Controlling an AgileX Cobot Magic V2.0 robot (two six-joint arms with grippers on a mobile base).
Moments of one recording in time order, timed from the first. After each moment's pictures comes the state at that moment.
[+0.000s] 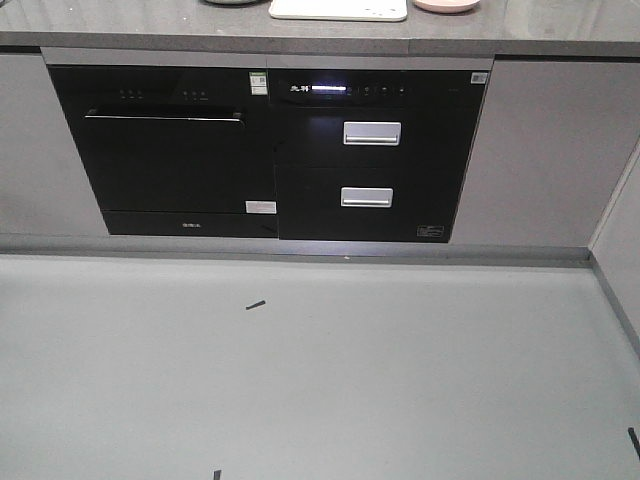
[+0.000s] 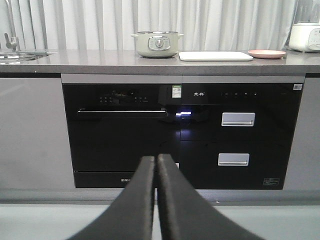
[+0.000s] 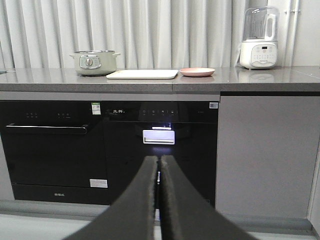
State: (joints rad) left arm -0.01 -0.01 0.03 0.03 0.09 -0.08; right arm 0.06 -0.01 0.03 0.04 0.01 -0.02
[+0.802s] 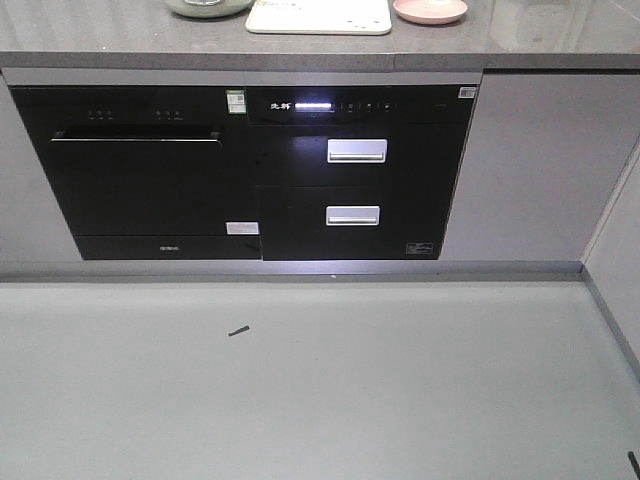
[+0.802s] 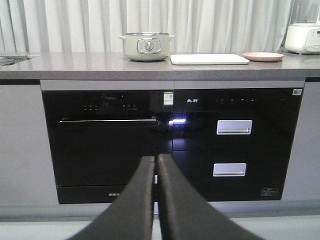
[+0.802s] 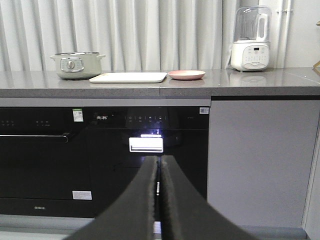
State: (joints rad) left arm -0.01 -0.01 0.03 0.03 0.09 -0.08; right arm 0.06 -0.01 0.03 0.04 0.01 -0.02
